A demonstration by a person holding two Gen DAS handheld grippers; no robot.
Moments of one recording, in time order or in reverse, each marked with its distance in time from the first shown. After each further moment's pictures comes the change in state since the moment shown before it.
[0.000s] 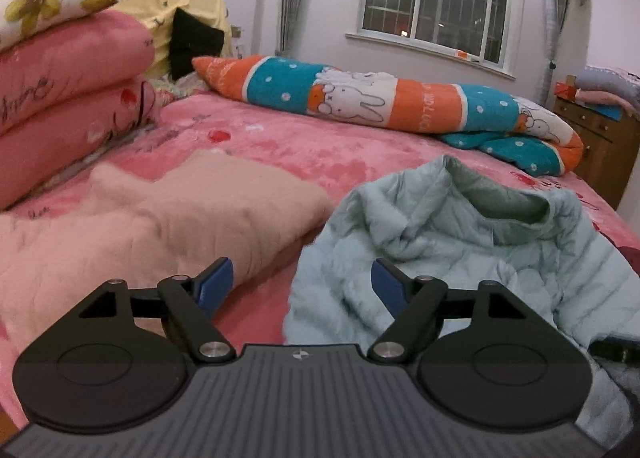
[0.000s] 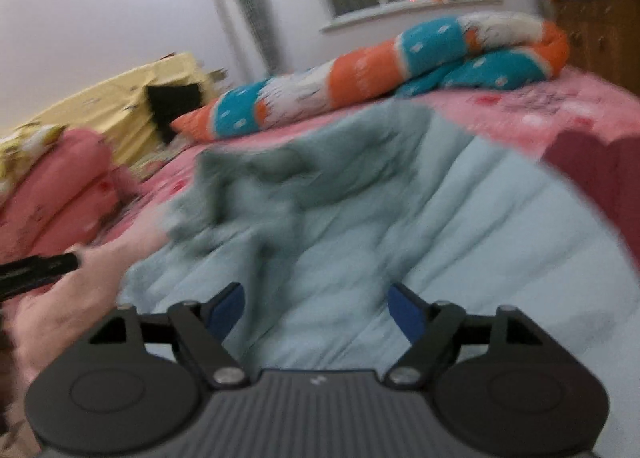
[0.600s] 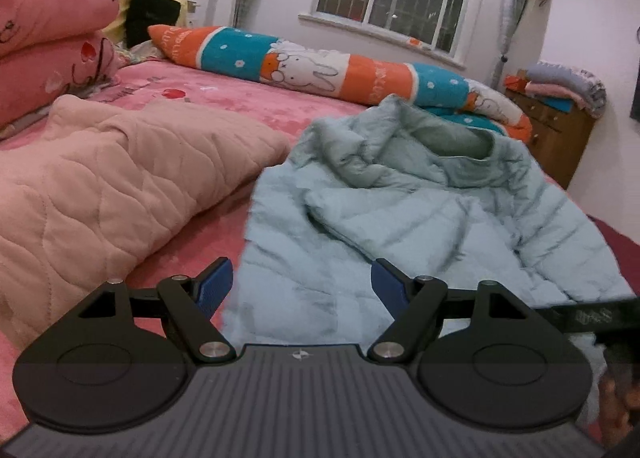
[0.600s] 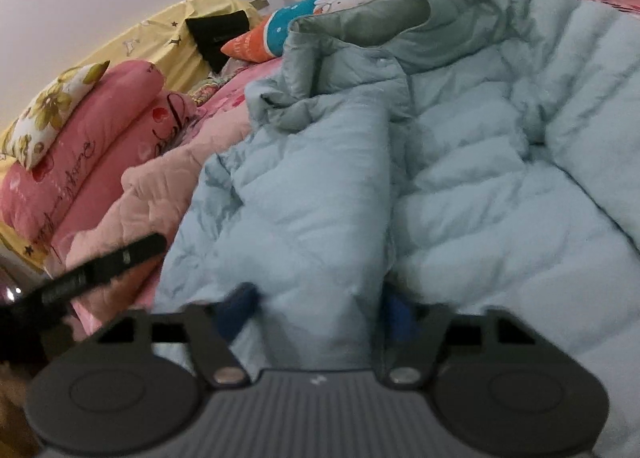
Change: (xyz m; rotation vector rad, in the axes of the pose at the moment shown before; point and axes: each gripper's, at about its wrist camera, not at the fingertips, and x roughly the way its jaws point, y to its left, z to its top) left arm -0.001 0.024 -0.065 0.000 0.031 -0.201; right arm 0.068 0.047 -0.035 0.059 0.194 0.118
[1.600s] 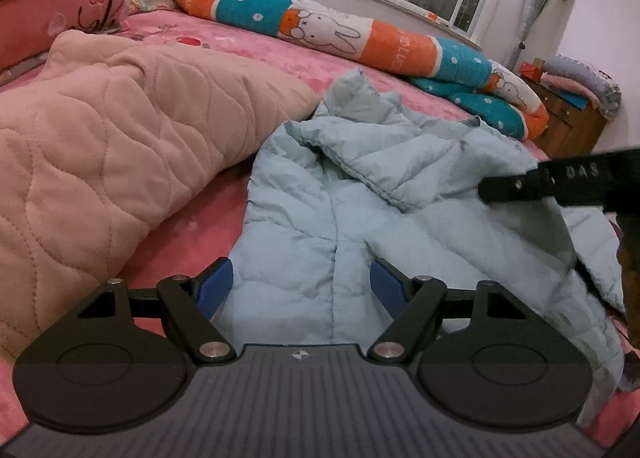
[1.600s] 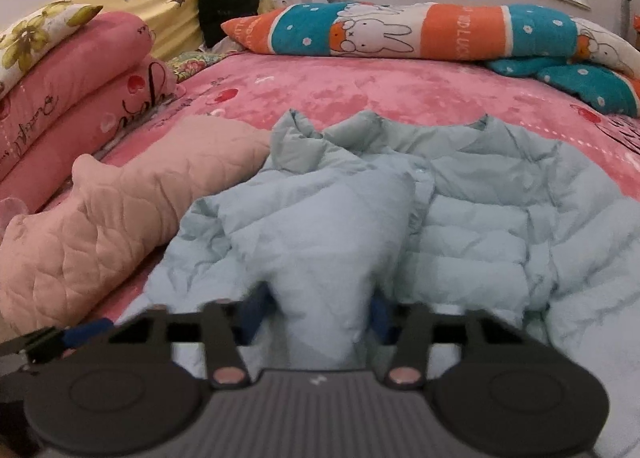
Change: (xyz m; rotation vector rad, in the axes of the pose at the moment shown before) left arm 0.028 0.026 0.001 -0.081 0.134 -0.003; right arm 0.054 0.064 0.080 -0.270 0.018 -0.184
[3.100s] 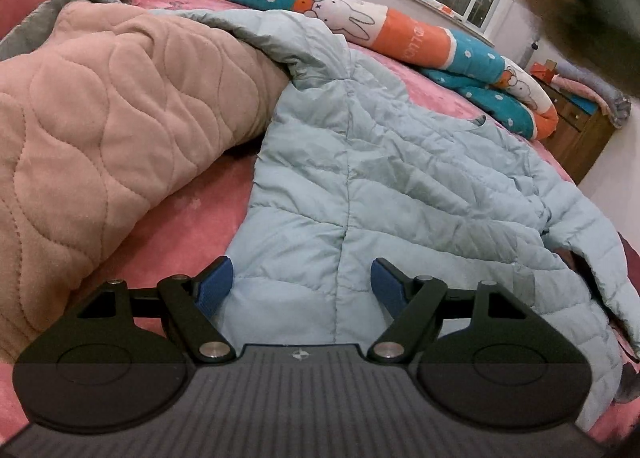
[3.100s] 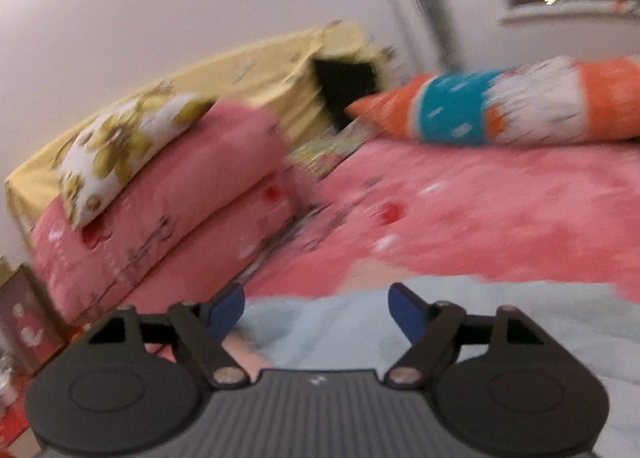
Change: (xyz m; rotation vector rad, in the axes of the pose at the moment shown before) left arm 0.026 -0.006 -0.002 -0.048 0.042 0.017; right arm 0.028 0.091 0.137 0.048 -0.265 0.309
